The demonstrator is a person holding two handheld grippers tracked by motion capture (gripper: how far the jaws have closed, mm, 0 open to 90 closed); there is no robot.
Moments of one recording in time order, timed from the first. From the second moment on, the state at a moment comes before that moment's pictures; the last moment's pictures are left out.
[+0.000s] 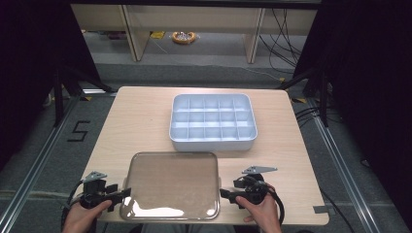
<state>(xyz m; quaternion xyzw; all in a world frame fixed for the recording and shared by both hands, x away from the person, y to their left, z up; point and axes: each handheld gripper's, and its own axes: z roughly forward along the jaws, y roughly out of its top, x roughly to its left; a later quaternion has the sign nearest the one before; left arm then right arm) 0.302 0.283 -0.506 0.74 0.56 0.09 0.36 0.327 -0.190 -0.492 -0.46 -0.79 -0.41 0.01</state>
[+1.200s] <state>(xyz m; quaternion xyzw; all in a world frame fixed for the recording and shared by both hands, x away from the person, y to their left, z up) 0.304 0.254 -0.509 0.78 0.52 0.12 0.33 0.345 -0.174 -0.514 -0.59 -0.67 -0.44 0.06</state>
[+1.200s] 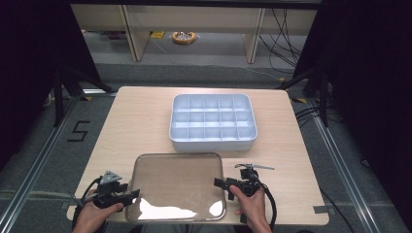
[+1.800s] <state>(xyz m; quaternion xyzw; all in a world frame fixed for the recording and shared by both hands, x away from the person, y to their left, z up) 0.305 0.263 -0.509 0.78 0.52 0.10 0.34 0.330 -0.177 -0.510 -0.56 -0.66 -0.49 0.10</state>
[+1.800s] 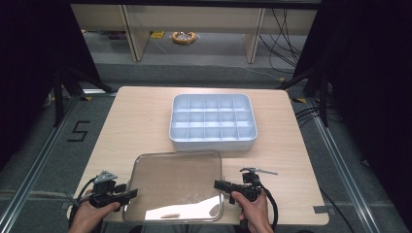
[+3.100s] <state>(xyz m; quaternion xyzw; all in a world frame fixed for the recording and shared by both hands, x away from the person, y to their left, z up) 0.285 0.277 -0.486 0.67 0.57 0.10 0.46 0.315 -0.183 -0.484 -0.51 -0.70 -0.49 0.03</state>
